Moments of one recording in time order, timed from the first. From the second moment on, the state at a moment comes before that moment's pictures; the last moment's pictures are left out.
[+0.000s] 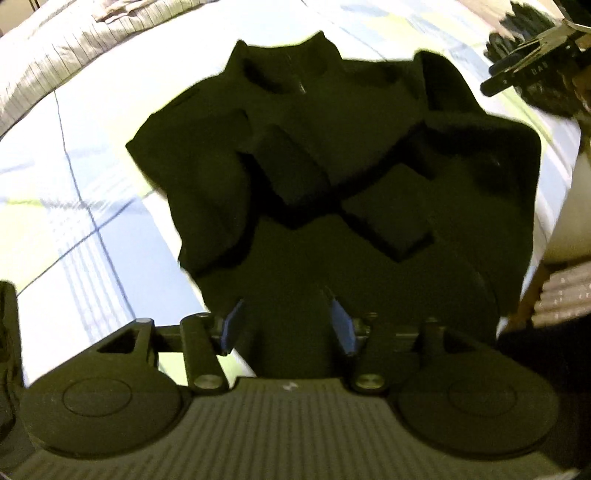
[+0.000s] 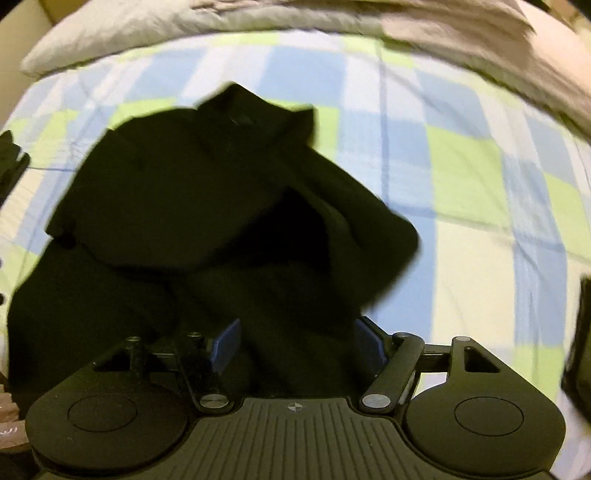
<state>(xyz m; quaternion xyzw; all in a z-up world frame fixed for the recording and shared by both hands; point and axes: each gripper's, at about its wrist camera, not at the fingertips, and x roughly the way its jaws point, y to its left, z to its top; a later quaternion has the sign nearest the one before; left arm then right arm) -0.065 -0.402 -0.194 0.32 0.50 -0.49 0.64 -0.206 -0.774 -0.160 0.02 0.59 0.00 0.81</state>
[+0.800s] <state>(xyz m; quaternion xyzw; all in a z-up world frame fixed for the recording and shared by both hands) -0.126 -0.482 -0.223 0.39 0.41 -0.52 0.64 -0.204 -0.698 -0.288 -0.34 0.50 0.25 0.76</state>
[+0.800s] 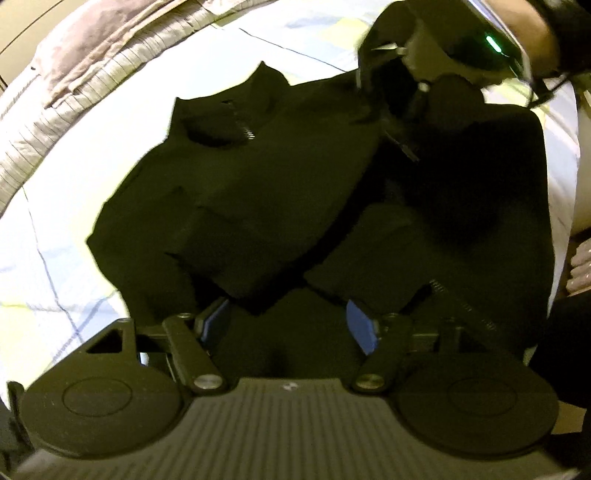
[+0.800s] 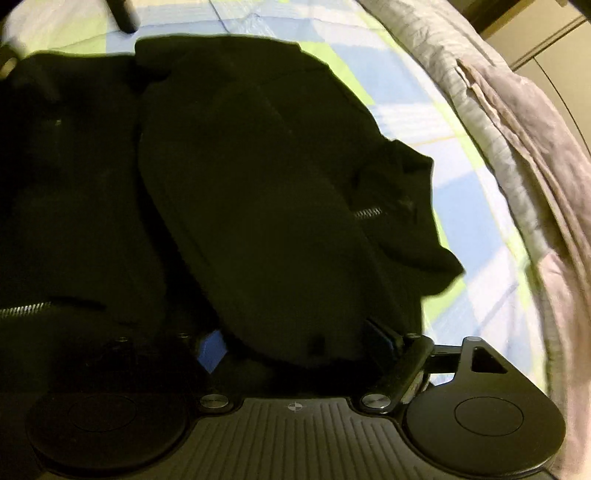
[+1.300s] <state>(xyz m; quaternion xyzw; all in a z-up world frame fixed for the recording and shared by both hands) -0.103 -0.573 -0.250 0.36 0.44 -0.45 0.69 -0.239 -1.002 -0.188 -0.02 0.50 -0.22 0.84</state>
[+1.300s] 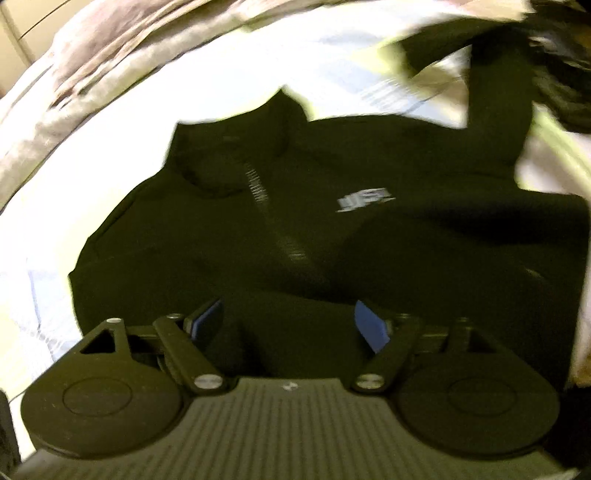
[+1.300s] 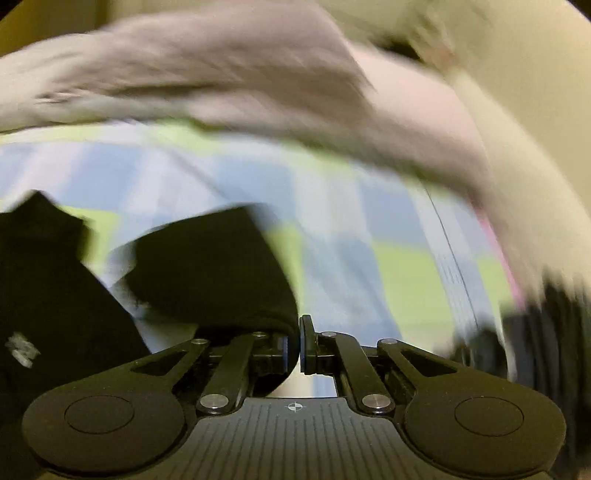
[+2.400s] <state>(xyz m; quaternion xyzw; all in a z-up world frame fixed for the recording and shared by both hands) 0.114 -0.580 -0.290 0.37 0.40 -0.49 0.68 -0.068 -0.854 -0.306 0.02 0.53 0.08 0.85</state>
